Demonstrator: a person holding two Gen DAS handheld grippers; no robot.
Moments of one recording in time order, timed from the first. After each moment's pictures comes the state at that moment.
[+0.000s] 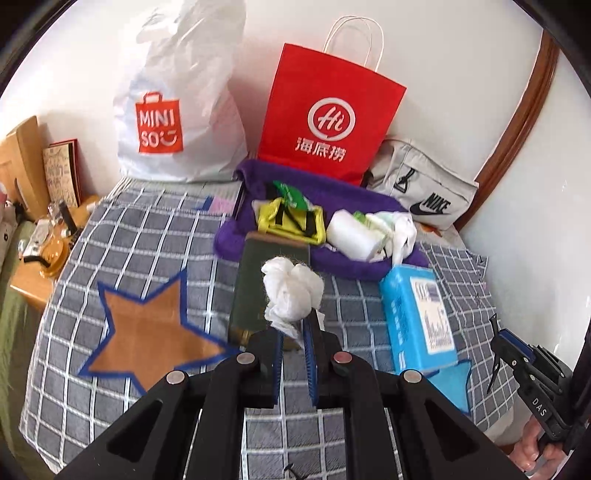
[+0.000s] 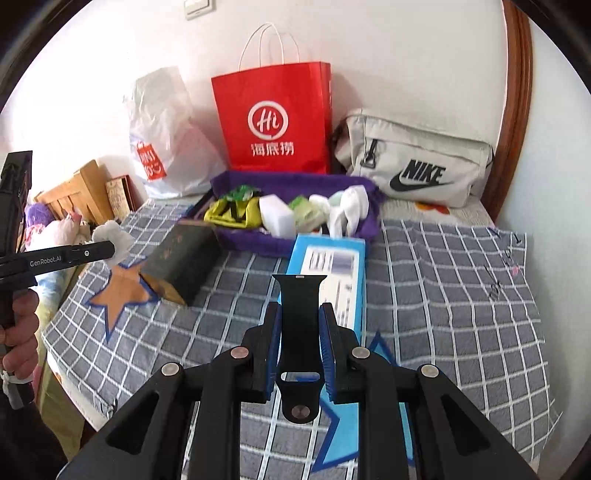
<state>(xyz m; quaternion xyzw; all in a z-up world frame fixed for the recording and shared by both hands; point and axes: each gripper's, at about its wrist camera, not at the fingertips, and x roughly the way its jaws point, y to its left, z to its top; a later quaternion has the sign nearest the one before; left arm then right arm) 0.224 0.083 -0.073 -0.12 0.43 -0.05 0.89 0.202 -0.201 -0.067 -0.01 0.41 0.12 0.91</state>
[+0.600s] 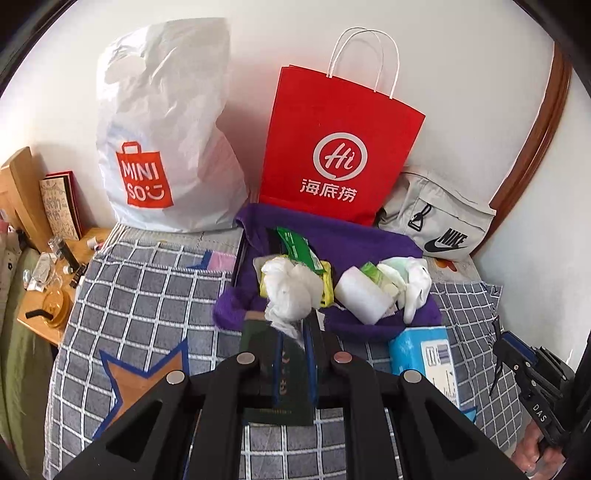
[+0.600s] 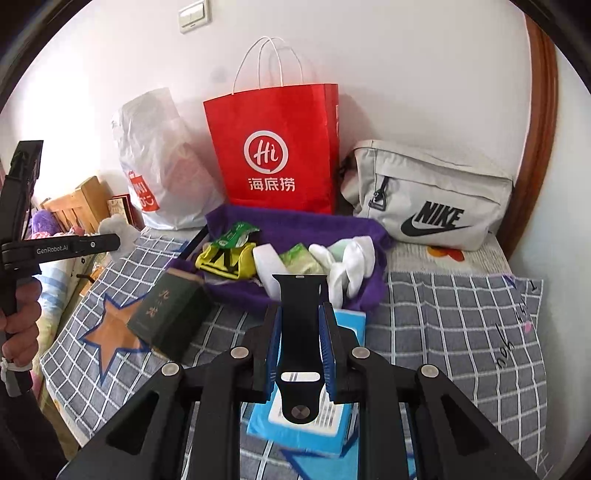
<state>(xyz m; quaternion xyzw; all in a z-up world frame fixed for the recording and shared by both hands) 0.299 0.080 -0.047 -0.10 0.42 -0.03 0.90 0.283 -0.202 -0.053 -0.01 0.38 0.15 0.91</state>
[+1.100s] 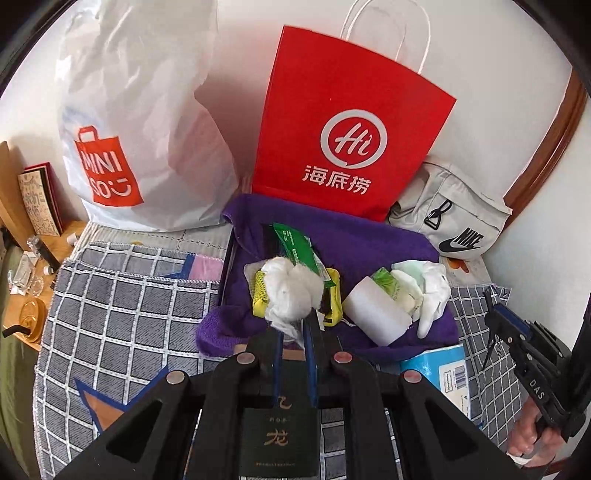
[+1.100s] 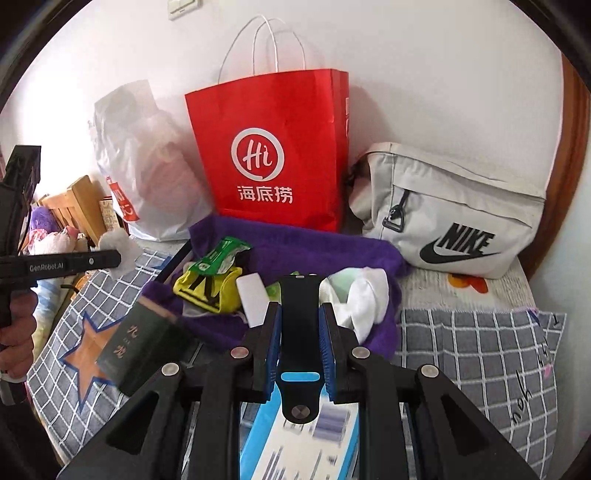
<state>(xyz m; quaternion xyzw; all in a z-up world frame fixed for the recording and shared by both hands) 0.362 0.078 -0.082 -0.11 0.46 -0.04 0.88 0.365 -0.188 -0.077 -0.02 0.39 0.16 0.91</state>
